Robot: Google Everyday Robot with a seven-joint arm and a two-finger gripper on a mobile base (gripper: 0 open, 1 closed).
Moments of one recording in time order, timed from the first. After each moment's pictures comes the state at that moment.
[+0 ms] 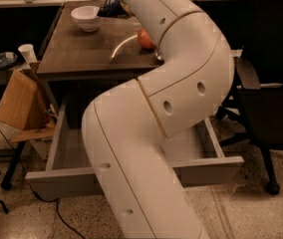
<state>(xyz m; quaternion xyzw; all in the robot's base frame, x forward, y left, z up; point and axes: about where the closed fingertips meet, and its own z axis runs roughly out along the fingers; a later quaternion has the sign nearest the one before) 0.874 -0.001 0.947 0.04 0.93 -0.05 0.35</state>
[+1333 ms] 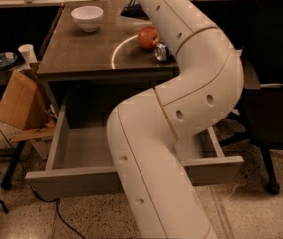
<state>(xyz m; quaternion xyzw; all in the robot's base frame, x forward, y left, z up) 0.896 -0.074 0.928 0.12 0.92 -0.06 0.37</state>
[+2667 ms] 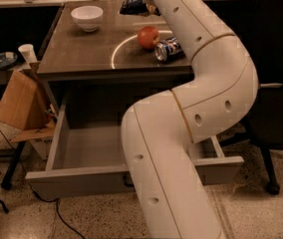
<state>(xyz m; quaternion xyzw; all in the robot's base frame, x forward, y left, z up) 0.908 -0.079 0.940 0.04 0.92 -0.03 0.39</state>
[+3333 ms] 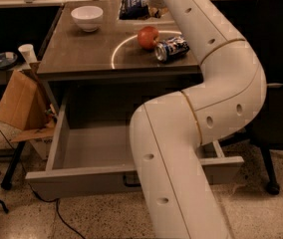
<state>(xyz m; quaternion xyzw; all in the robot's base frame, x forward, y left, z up) 0.903 -0.076 0.932 -0.04 0.92 0.00 0.38</state>
